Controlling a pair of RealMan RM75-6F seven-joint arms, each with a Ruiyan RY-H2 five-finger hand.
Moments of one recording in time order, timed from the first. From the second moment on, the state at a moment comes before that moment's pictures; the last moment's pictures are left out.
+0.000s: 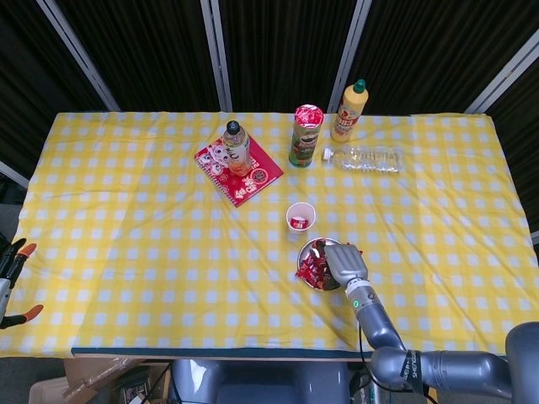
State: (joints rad) left arm -0.07 -1.02 0.02 -1.59 1.52 1.44 -0.02; right arm 0.80 -1.54 0.13 -1.73 -0.54 1.05 -0.58
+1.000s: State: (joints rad) left arm -0.07 -1.02 0.01 -1.60 1.51 1.43 -0.02; right arm 0.77 -1.61 0.17 -1.56 -0.63 1.00 -0.44
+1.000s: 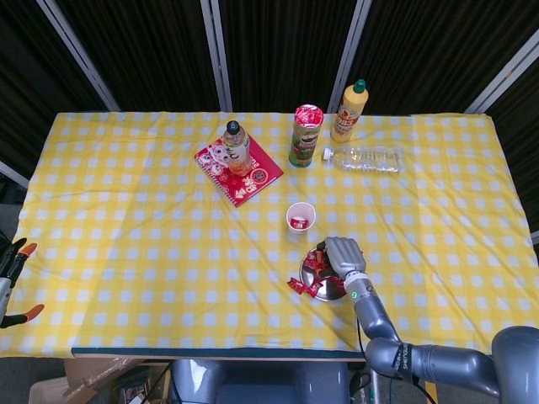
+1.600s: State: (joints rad) left arm -0.07 -1.02 0.02 -1.60 1.51 1.43 -0.02; right arm 0.80 -1.46 0.28 -1.74 -0.60 1.07 -0.48
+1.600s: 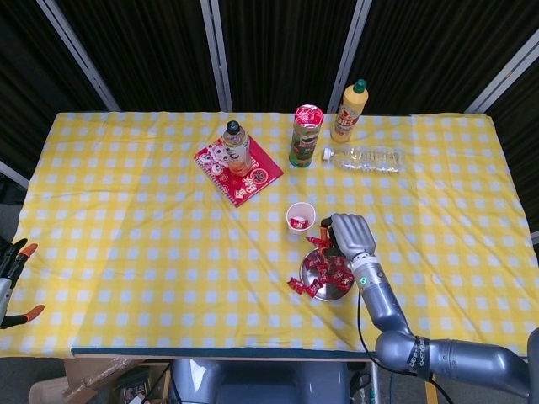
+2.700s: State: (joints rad) left arm -0.09 -1.00 0.02 -1.64 1.47 1.37 -0.02; right arm 1.02 -1.60 0.37 -1.40 -0.38 0.88 -0.50
